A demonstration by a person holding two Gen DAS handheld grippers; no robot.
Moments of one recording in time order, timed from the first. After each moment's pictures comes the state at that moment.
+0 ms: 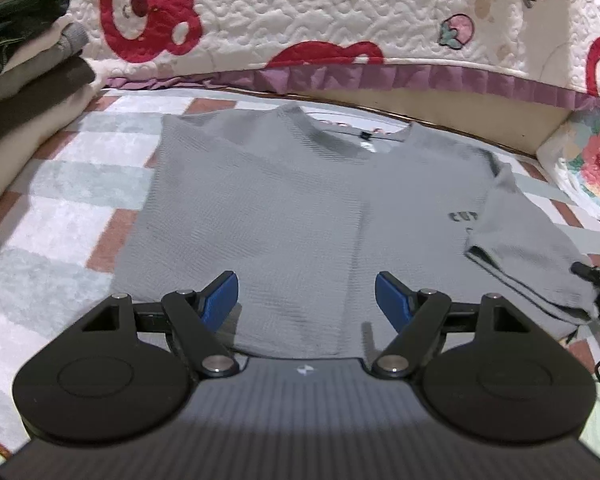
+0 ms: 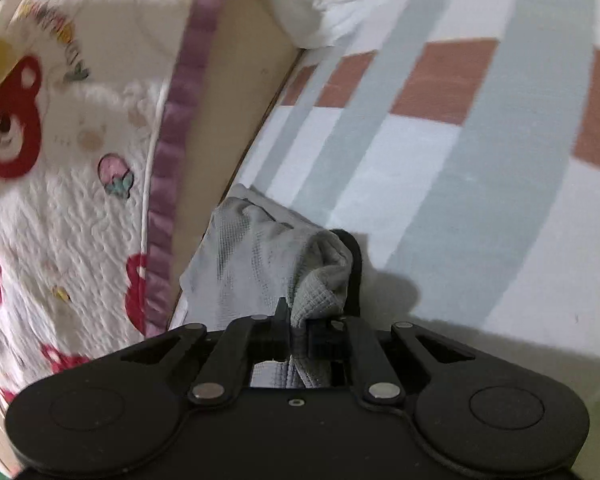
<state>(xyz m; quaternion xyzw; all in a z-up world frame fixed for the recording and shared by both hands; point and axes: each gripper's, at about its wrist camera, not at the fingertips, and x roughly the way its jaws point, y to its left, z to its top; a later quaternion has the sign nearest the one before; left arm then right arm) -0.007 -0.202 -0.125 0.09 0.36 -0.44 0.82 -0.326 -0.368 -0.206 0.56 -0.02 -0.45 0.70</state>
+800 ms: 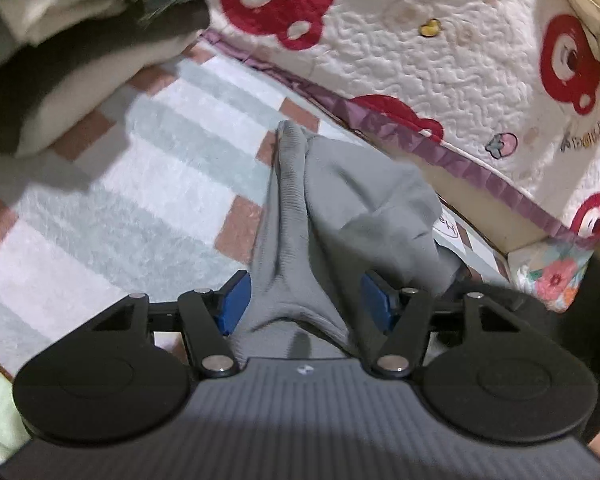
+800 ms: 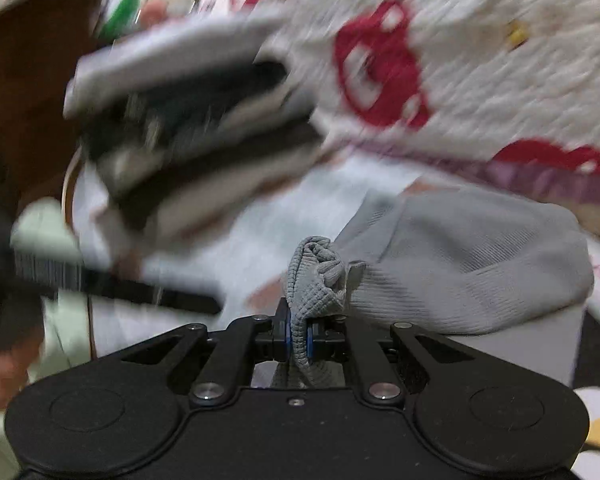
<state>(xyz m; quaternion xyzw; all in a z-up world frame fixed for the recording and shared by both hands) 0.109 -0.077 -0.129 -0.12 0.45 -0.44 0.77 0.001 -0.232 -0.120 0.10 0.31 -0.07 0.94</state>
